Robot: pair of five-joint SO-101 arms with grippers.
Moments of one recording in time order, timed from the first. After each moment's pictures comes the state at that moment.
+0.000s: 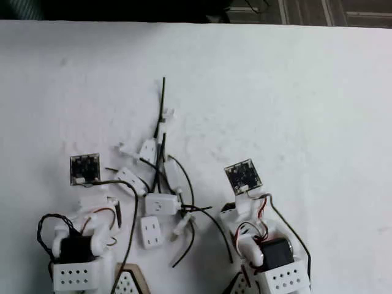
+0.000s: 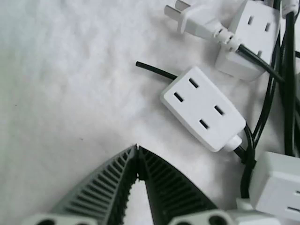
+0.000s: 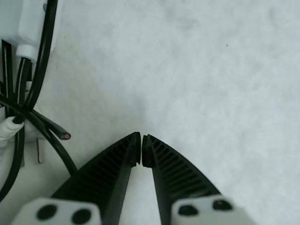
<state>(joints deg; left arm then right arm) -9.2 -103.2 97.2 72.7 4.0 -19.7 -102.7 96.3 71.1 6.0</state>
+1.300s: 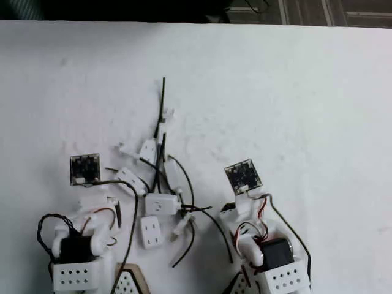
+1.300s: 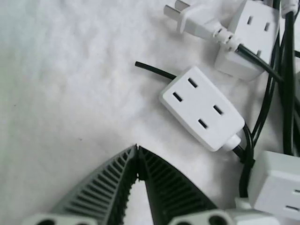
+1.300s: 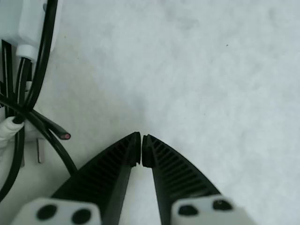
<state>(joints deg) -8.6 -103.2 97.2 72.7 4.0 -19.7 -102.7 96.3 71.1 6.0</state>
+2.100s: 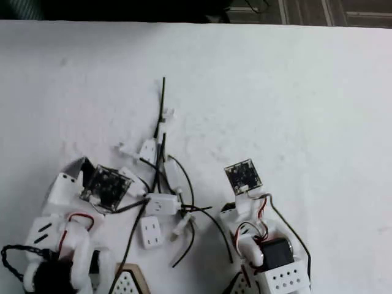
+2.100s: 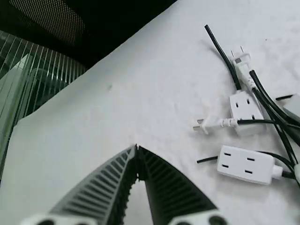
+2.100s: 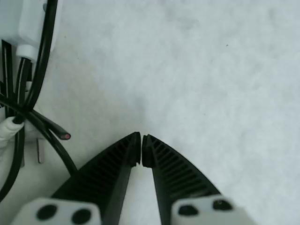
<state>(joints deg) -9.5 -100.9 67.5 74.3 -38.9 -19.7 -102.7 96.3 71.1 6.0</state>
